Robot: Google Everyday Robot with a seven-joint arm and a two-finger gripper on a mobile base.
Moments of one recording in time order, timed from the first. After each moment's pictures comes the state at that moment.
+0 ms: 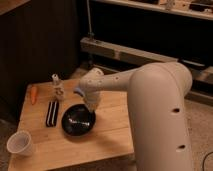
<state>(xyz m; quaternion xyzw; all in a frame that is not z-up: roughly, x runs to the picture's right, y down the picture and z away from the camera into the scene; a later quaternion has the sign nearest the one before) -0.074 0.116 0.862 -0.31 0.12 0.45 0.83</state>
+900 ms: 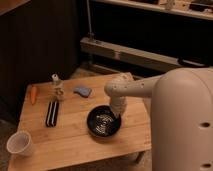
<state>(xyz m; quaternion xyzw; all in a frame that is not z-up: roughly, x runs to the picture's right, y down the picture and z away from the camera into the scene) 0.092 0.152 0.846 -0.26 0.22 0.50 0.80</state>
